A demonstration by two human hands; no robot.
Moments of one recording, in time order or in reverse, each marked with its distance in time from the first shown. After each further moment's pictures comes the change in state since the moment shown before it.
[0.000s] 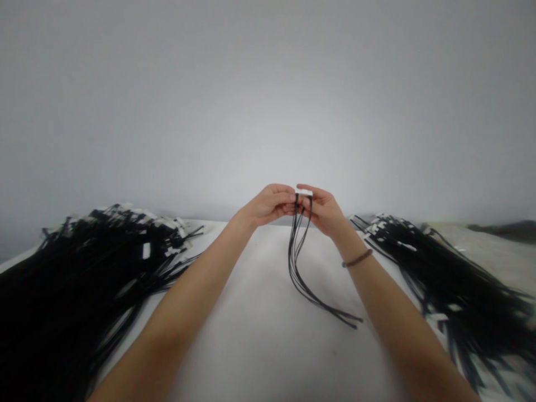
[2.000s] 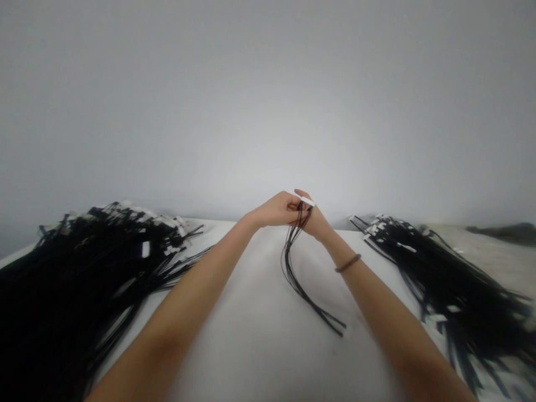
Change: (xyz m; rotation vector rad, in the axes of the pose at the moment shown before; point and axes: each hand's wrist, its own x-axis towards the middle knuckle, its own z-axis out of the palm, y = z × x) left_hand 0.003 -0.006 0.009 0.782 0.004 0.027; right_hand 0.009 0.042 -0.001 -0.101 0.145 0.182
